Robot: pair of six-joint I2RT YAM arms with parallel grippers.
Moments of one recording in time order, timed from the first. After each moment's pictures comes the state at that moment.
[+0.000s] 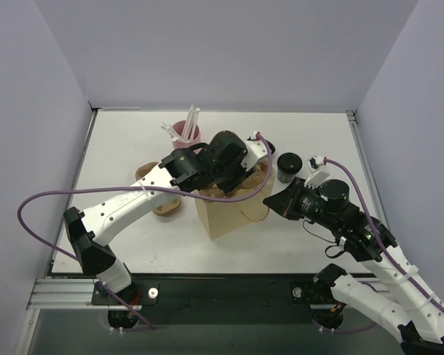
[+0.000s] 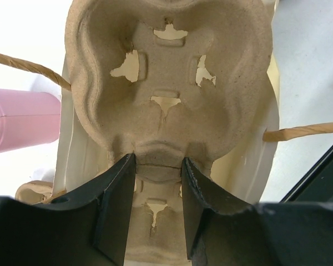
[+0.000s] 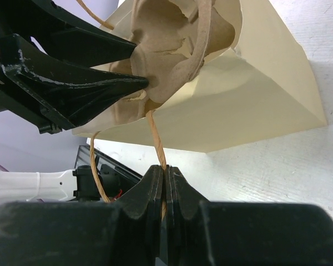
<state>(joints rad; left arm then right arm) -0.99 1.63 1.76 -0.91 -0.17 0.09 0.64 0.70 0.88 -0.58 -0.09 0.78</state>
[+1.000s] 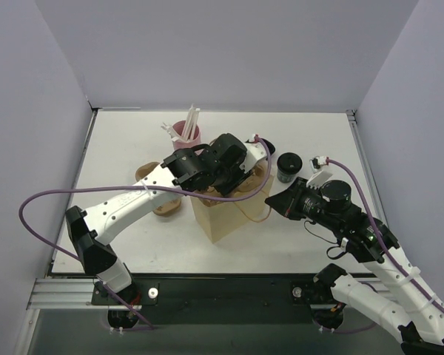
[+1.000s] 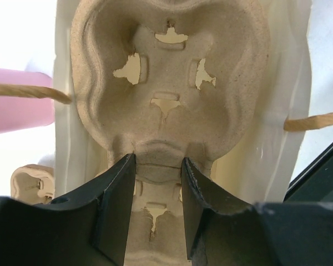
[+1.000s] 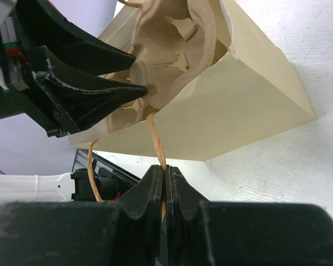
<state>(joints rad) -0.99 1.63 1.76 -0.96 -0.19 0.06 0.64 0.69 0.89 -0.59 -0.07 0.78</state>
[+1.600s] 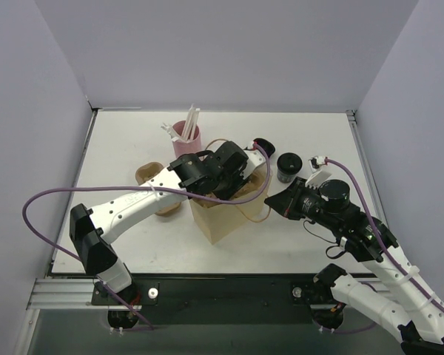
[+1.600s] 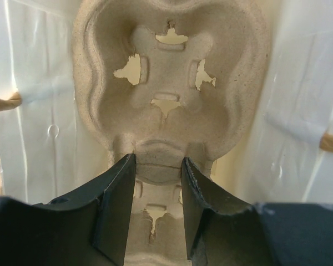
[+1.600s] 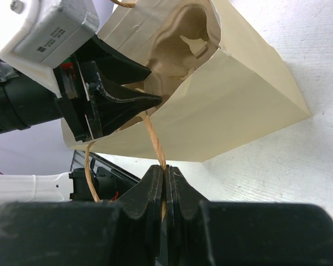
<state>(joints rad) -0.99 1.64 1.67 -0.94 -0.21 0.02 0.64 0.69 0.89 -0.59 -0.07 0.78</state>
